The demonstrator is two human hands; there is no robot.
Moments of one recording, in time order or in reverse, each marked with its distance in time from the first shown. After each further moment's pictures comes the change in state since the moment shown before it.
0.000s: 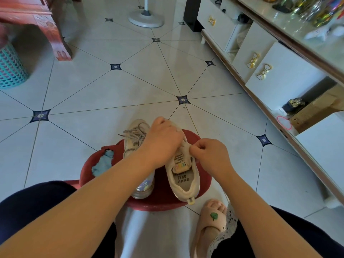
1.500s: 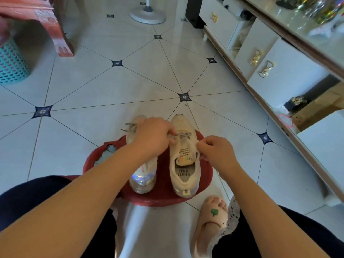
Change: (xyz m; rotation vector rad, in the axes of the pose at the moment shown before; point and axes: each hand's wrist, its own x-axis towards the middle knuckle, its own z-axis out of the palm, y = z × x) left_hand -0.010 -0.020 -0.006 -0.383 -0.132 -0.312; right_hand -0.002 0.010 -0.004 0.168 -0.007 0.095
